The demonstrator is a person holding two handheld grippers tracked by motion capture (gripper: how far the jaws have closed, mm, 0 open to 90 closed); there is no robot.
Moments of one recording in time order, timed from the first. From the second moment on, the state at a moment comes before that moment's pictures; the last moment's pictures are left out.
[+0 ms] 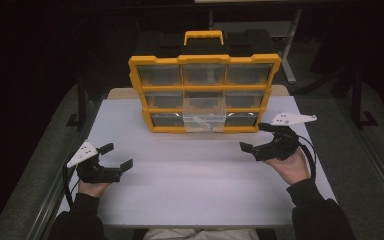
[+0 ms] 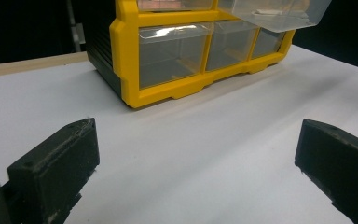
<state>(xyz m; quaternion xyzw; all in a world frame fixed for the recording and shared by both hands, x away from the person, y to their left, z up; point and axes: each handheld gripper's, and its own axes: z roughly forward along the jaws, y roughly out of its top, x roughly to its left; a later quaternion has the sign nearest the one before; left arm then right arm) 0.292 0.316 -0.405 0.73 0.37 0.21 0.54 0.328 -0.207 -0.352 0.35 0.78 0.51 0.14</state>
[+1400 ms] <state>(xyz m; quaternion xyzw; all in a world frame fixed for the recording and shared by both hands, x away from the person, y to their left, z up) 0.292 0.317 -0.406 0.73 0.37 0.21 0.54 0.288 -0.238 -0.404 0.37 0.73 0.55 0.20</state>
